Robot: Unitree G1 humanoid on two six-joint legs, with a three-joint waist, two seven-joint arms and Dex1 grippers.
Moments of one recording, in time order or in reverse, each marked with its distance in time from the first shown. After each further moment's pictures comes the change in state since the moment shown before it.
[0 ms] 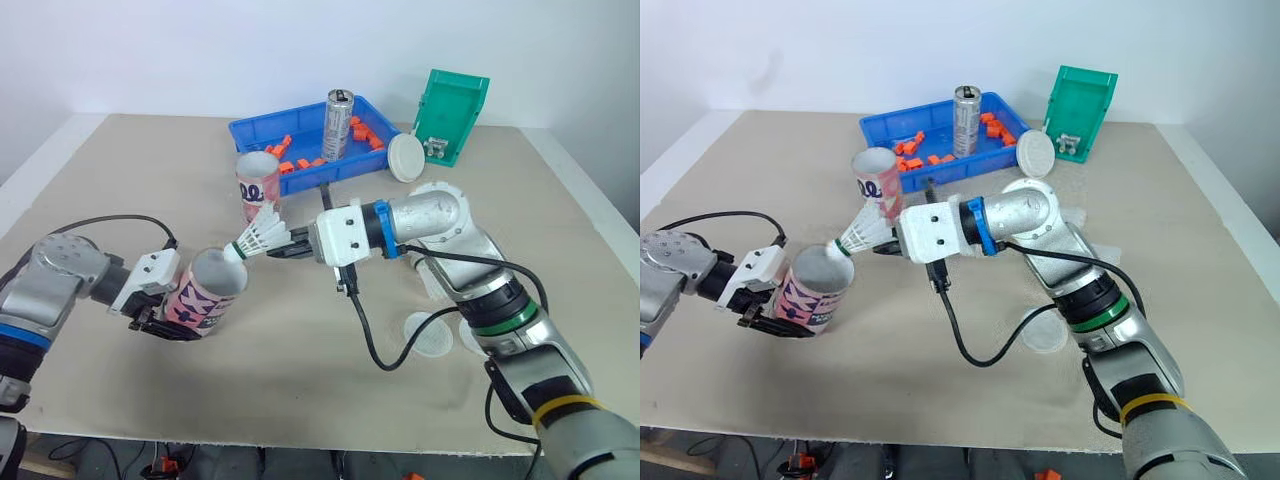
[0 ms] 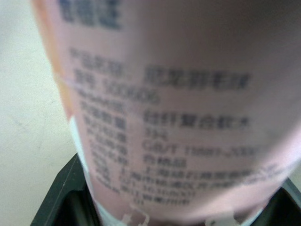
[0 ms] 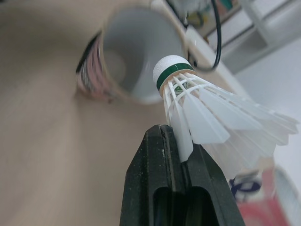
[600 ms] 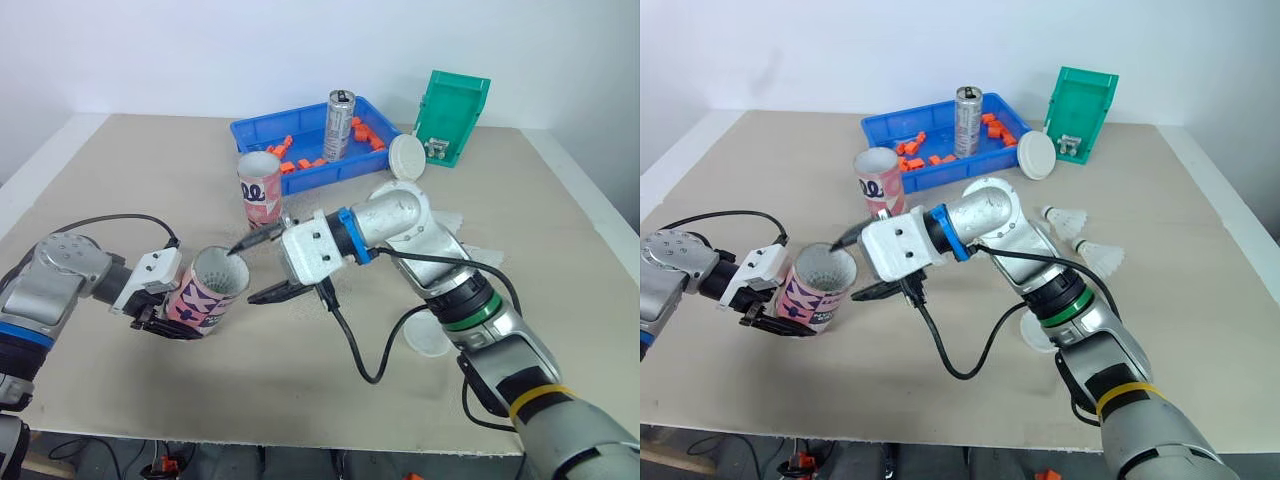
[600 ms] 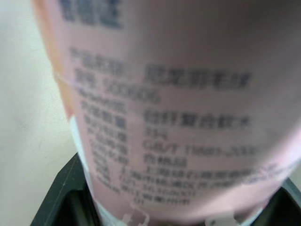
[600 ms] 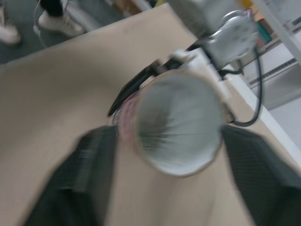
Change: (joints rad) left arm -0.006 -0.016 0.005 -0.001 0.010 0.008 0.002; right arm -0.063 0.097 -0.008 0.031 0.131 0.156 0.130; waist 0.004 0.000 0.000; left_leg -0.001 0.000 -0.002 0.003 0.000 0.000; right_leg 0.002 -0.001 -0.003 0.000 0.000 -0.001
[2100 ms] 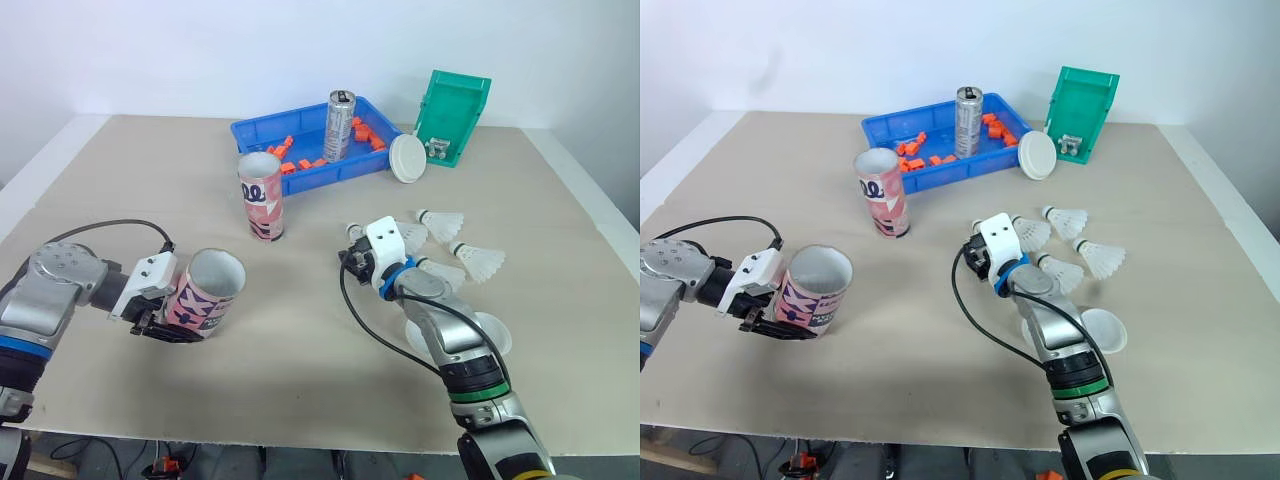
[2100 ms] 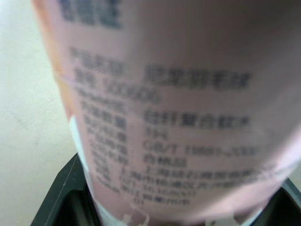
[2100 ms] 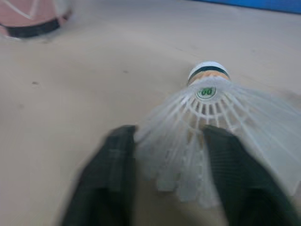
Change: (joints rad) left arm 0.074 -0.018 0.079 -0.032 0.009 -0.003 0.006; right arm 0.504 0.122 -0.260 0.003 -0.136 0.515 -1.047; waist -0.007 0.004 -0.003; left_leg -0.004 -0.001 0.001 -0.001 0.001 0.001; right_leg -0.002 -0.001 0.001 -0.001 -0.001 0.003
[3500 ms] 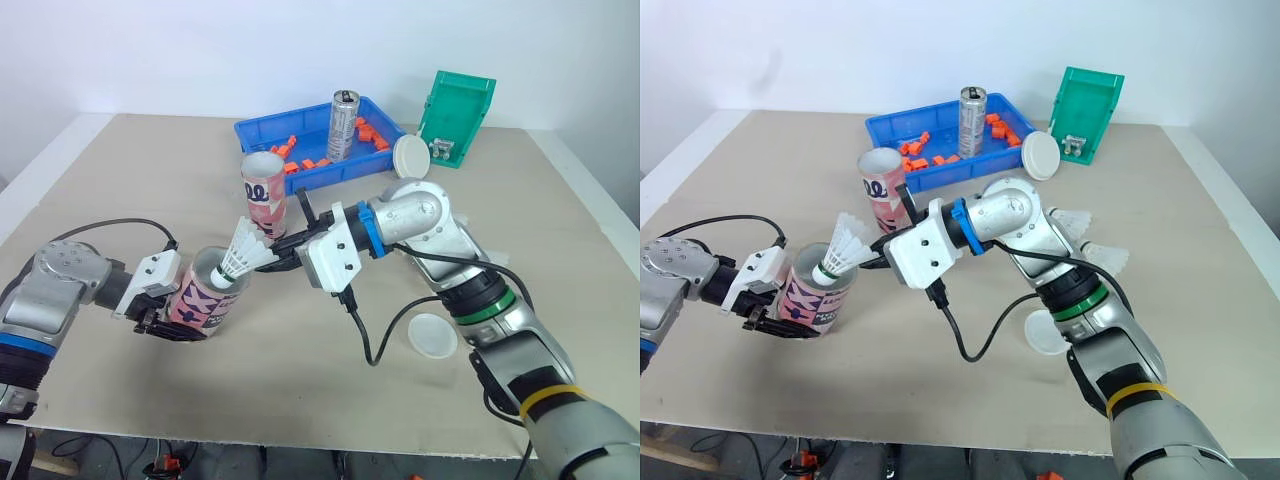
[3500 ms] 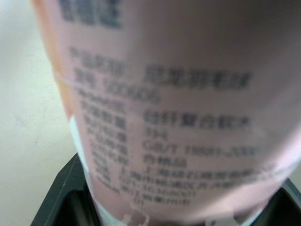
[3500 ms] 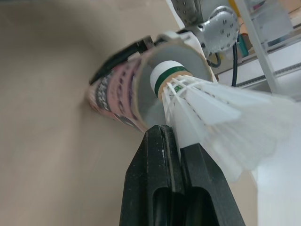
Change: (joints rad) left arm -0.017 -0.017 -0.003 -0.009 0.009 0.037 -0.005; right arm -0.506 -0.156 0.311 0.145 -0.053 -0.988 1.000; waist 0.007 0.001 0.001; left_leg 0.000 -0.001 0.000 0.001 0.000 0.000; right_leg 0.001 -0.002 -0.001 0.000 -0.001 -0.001
